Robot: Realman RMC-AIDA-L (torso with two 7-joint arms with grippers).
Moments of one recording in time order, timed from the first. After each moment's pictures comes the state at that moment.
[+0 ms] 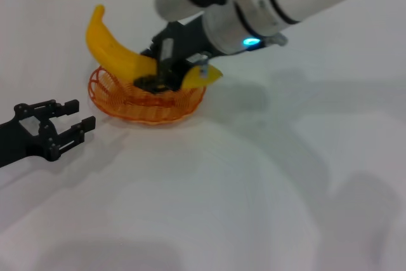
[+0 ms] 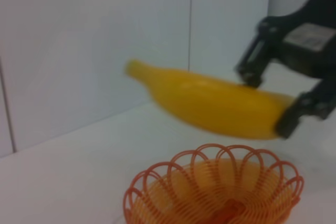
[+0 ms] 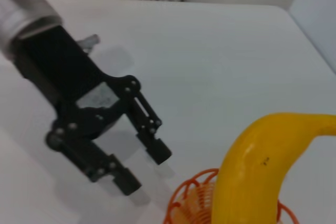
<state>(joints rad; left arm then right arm) -0.35 -2.03 0.84 0.60 1.75 1.34 -1.06 0.85 2.05 -1.71 -1.06 -2.14 -1.01 2.14</state>
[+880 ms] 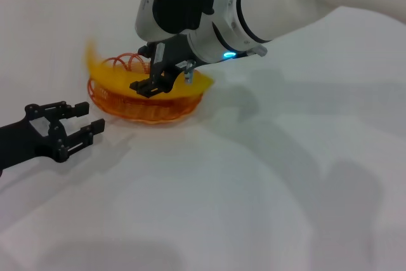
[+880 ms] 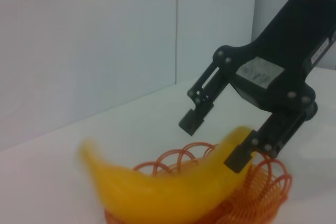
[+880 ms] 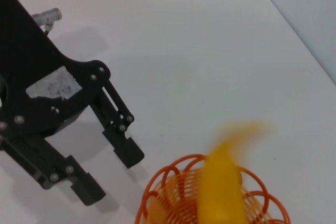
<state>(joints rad) -0.38 -2.03 0.84 0.57 1.78 1.34 -1.06 0.91 2.05 -1.87 -0.89 -2.10 -0.78 2.16</state>
